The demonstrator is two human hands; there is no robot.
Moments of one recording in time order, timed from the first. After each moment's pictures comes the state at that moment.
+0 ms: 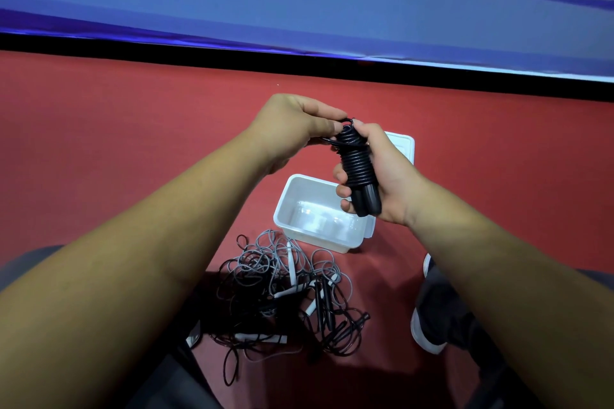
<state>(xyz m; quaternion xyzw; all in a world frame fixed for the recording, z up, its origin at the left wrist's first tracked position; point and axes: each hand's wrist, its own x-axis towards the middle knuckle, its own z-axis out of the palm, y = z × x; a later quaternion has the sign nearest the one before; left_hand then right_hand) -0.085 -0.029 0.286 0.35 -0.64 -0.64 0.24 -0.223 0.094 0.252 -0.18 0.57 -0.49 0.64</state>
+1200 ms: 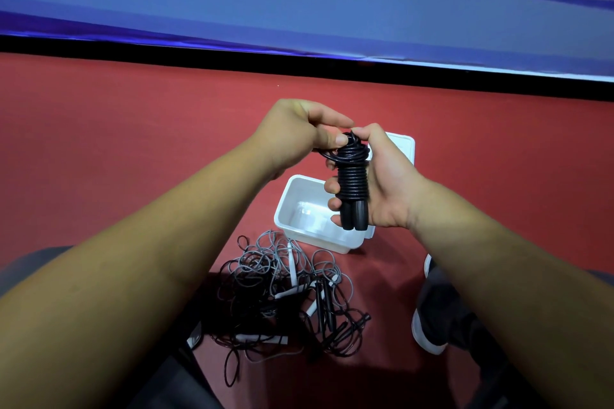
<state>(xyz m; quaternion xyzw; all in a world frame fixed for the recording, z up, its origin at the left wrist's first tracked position) -0.084 -0.023 0.283 0.32 -0.68 -0.62 0.21 -0.222 0.097 0.262 -0.12 0.52 -0.43 0.73</state>
